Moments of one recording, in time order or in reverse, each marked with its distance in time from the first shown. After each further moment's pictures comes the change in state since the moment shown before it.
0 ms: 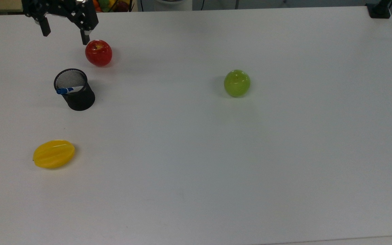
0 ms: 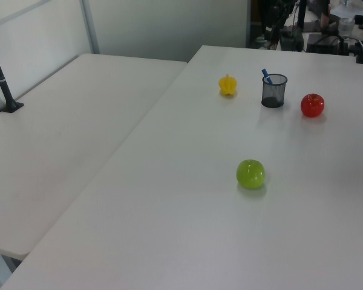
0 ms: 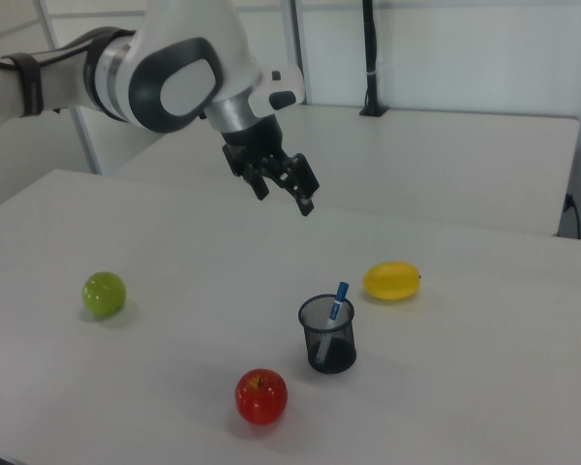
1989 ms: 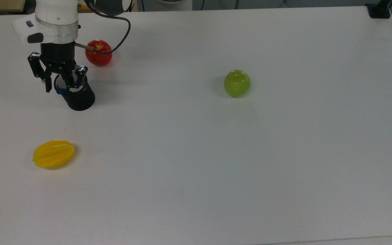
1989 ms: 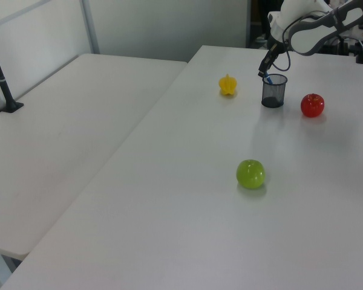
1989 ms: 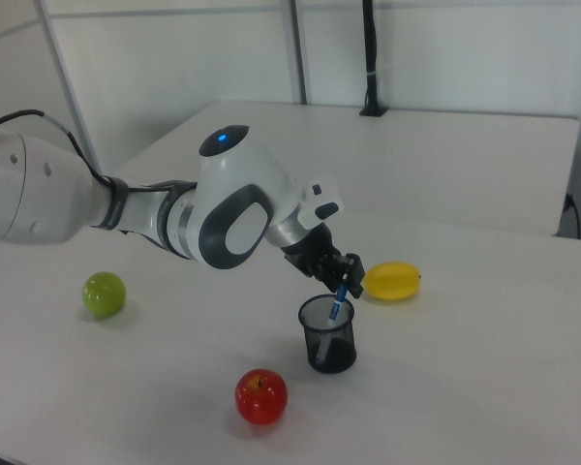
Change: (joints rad) arm -0.049 0.188 -0.015 -0.255 -0.138 0.588 -0.019
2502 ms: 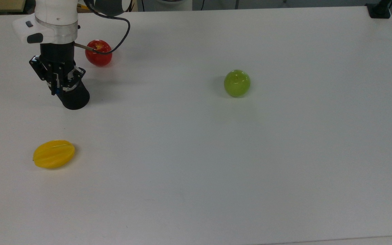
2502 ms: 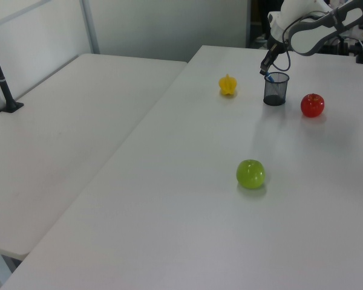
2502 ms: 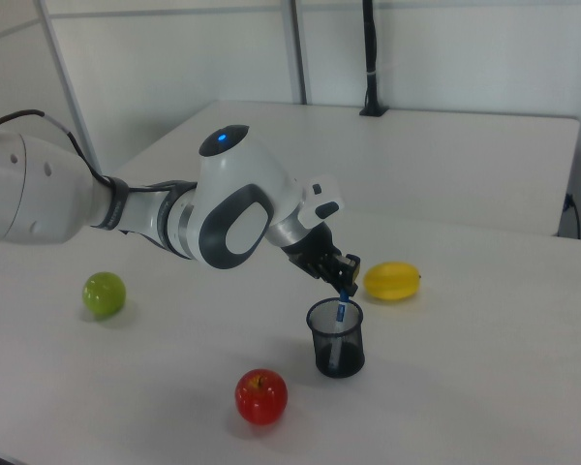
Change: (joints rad) arm -0.001 0.001 0.000 0.001 -0.001 0.003 -0.001
